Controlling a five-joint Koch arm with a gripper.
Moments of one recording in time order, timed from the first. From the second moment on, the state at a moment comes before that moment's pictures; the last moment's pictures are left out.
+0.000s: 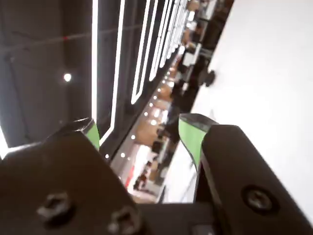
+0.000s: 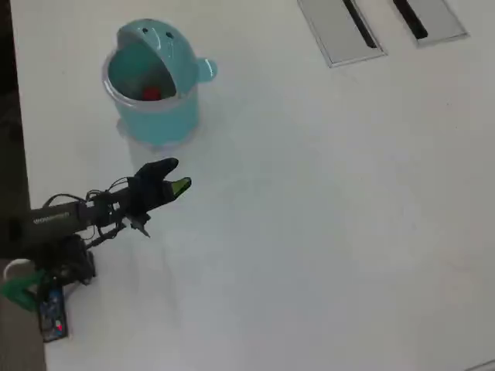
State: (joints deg) arm -2.4 124.5 130.2 -18.4 -14.2
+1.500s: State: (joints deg) arm -2.8 129.5 176.0 -48.6 -12.2
